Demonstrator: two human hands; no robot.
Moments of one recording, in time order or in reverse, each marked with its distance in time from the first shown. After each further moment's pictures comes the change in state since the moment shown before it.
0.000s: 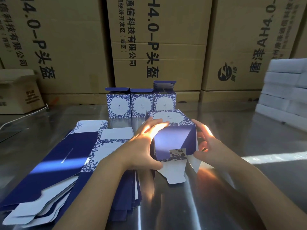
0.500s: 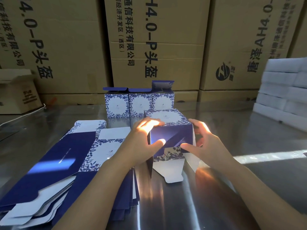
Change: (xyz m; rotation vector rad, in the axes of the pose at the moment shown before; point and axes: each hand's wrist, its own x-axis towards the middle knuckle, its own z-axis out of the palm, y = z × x) left_hand 0.009 0.007 0.005 -0.034 0.279 -0.076; right_hand 0.002 -0.006 0.011 -0.063 0.246 -0.033
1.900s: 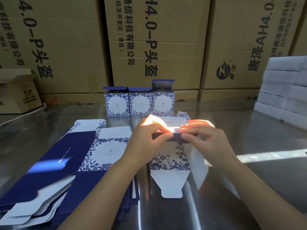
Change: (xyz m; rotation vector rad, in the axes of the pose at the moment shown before) left_hand 0.000 0.018 0.009 -0.230 0.178 0.013; right_hand -0.007 -0.028 -0.004 0.261 0.156 -0.239
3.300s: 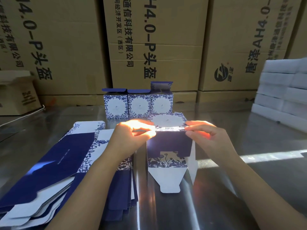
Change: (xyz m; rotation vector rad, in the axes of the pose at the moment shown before) left_hand 0.001 -0.008 -0.032 -0.099 0.014 -0.227; right_hand 0.003 0.008 -0.012 0.112 0.017 0.167
